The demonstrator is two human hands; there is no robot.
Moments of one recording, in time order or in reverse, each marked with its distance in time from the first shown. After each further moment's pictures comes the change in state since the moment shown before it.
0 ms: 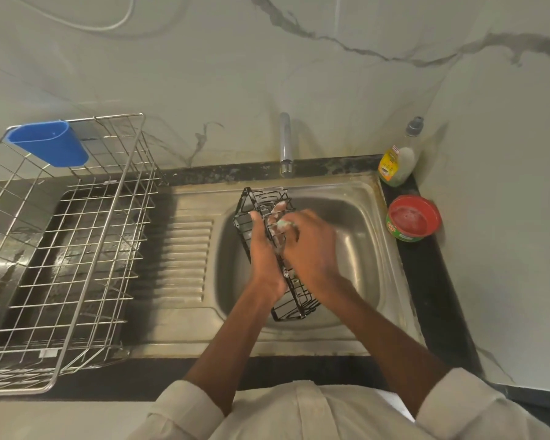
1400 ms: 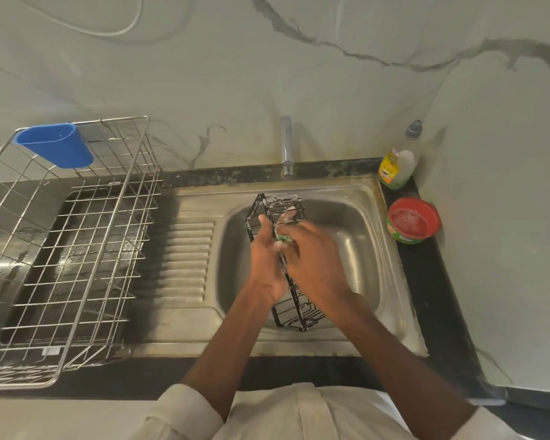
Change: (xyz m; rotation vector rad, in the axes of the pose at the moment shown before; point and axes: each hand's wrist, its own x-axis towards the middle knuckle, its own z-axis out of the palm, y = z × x) left_hand -0.002 0.004 -0.005 0.033 -0.045 -0.101; right_hand -0.026 -0.003 -0.013 -0.049 -0.153 -0.059
